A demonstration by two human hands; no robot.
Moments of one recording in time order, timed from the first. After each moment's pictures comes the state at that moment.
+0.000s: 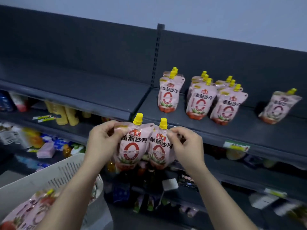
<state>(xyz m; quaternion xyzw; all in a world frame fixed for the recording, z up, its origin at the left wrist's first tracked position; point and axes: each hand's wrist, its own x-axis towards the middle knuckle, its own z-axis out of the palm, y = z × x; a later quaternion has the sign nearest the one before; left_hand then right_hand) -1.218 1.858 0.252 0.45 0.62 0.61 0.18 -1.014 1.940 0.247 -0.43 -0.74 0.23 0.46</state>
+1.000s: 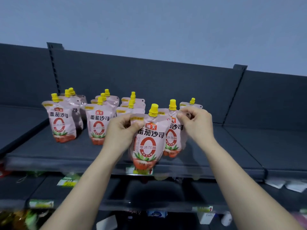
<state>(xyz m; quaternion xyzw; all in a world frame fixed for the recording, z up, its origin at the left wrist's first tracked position) -0.883 2.076 0.320 0.55 0.43 0.65 0.31 -0.682 2.134 0.345 -0.52 -0.68 0.10 0.51</state>
